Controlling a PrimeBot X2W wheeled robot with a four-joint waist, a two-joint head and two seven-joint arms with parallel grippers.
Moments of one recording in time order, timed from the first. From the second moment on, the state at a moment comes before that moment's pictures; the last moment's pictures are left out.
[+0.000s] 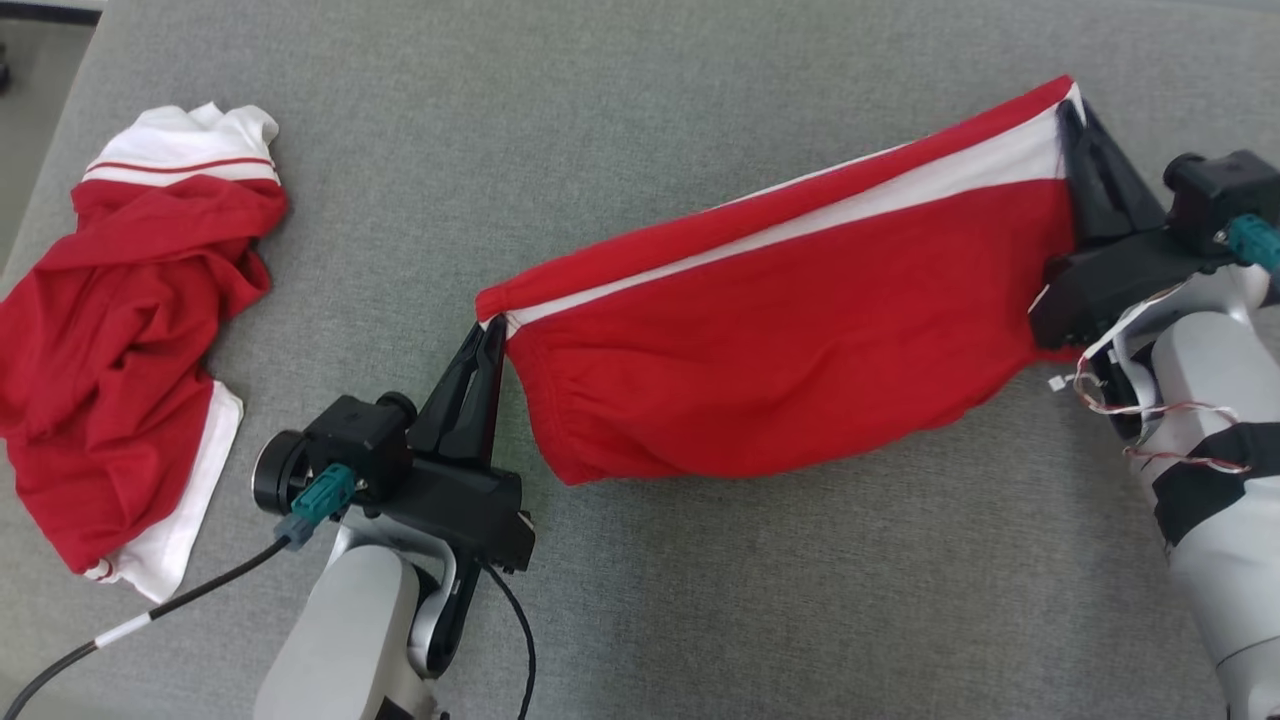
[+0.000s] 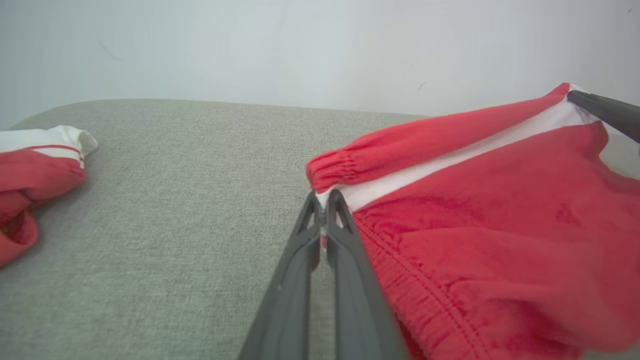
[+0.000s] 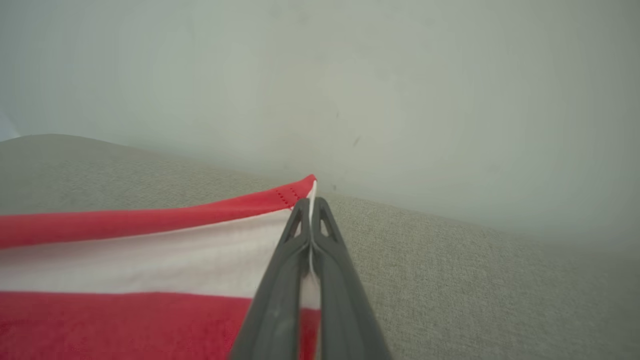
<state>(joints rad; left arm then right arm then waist) -0.52 0.07 -0.27 0.45 -0.31 -0.13 -0.26 -0.85 -0.37 0.20 0.76 0.22 0.13 -0.26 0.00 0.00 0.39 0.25</state>
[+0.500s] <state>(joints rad) -0.52 0.05 -0.25 0.48 -0.29 -0.13 -0.26 -0.85 -0.35 0.16 0.78 0.22 0.13 -0.26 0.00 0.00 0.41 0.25</state>
